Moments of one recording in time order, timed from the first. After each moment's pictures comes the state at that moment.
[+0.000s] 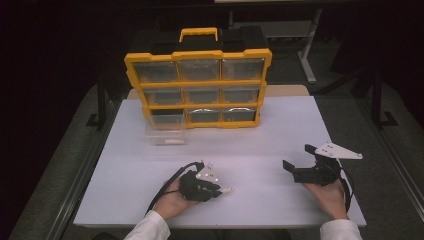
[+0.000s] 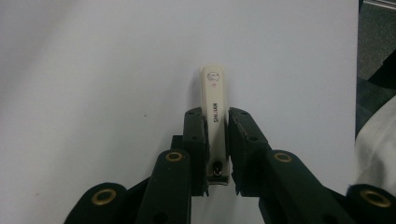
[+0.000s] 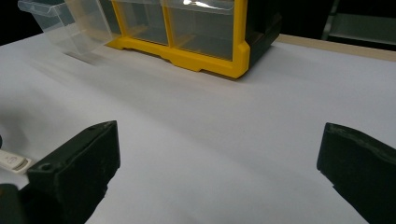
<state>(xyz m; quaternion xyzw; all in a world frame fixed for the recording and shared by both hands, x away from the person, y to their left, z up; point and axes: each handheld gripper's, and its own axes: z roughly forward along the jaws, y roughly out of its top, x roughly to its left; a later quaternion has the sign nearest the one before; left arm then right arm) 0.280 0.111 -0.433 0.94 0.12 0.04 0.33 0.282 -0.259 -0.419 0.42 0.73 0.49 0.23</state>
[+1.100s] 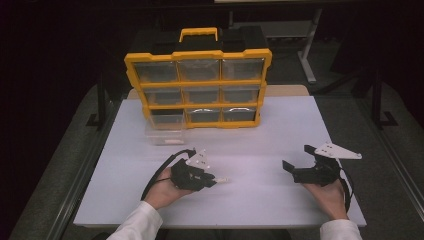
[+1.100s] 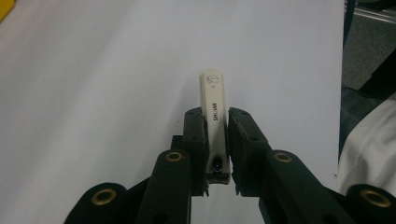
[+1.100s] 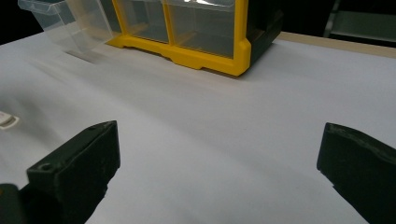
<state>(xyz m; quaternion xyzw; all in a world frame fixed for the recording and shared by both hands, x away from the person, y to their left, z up) 0.295 0.129 -0.398 0.93 0.12 0.04 0.34 0.282 -0.259 -0.421 0.42 0.73 0.49 0.22</state>
